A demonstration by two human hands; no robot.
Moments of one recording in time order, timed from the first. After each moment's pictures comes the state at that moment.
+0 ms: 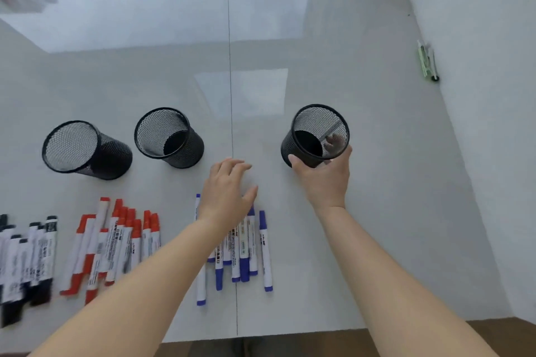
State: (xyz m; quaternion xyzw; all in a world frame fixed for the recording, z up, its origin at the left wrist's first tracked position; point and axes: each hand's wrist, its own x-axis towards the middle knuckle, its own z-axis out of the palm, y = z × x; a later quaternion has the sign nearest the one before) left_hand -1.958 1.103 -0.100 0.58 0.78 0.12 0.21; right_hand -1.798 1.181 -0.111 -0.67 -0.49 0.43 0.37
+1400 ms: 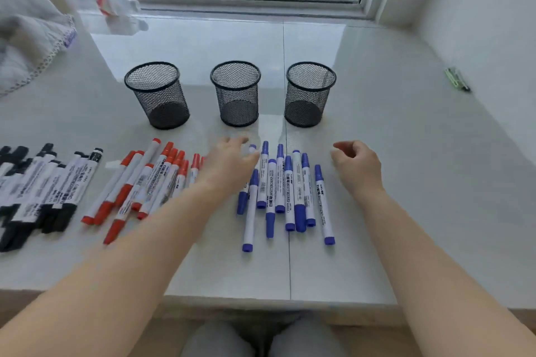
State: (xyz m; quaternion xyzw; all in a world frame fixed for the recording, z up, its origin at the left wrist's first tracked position) left_hand -2.009 1.015 -0.116 0.50 0.81 0.23 0.19; right_hand -1.813 1.102 -0.144 -0.60 -0.62 0.37 0.34
